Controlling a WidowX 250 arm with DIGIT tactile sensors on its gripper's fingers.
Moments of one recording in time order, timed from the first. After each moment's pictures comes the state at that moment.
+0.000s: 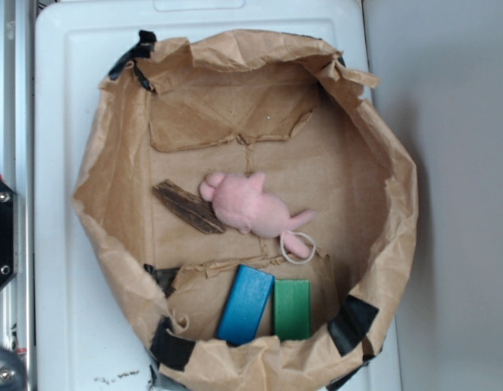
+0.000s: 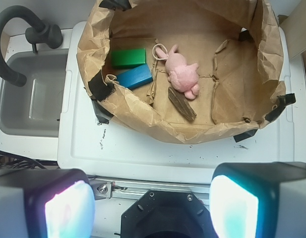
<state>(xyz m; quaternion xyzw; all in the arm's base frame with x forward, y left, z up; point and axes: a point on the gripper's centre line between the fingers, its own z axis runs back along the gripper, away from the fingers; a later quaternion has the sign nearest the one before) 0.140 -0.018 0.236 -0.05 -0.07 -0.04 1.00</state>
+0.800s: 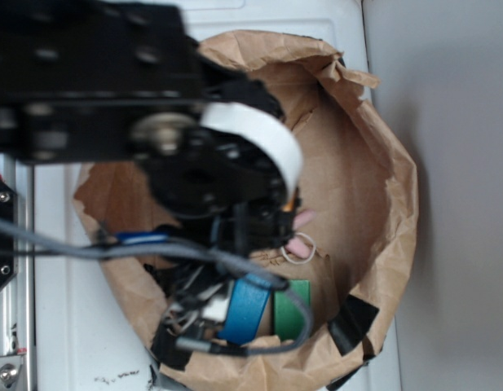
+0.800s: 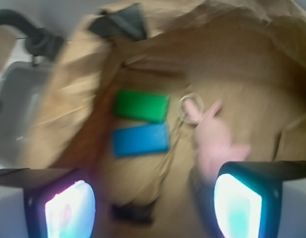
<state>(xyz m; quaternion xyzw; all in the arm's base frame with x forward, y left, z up) 0.256 -0.022 0.128 -0.11 -0.10 -0.15 0.98</state>
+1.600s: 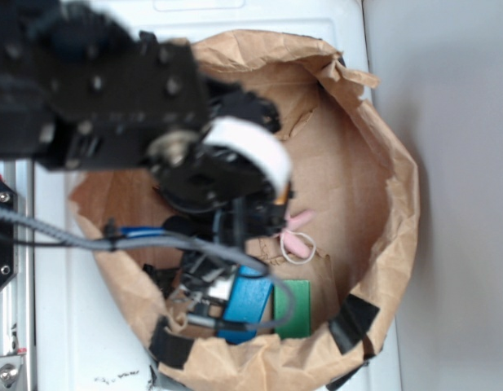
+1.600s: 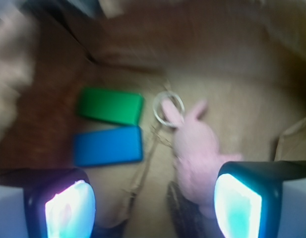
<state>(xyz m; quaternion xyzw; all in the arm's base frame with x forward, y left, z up) 0.254 -0.014 0.097 -0.07 -0.13 -0.15 0.98</state>
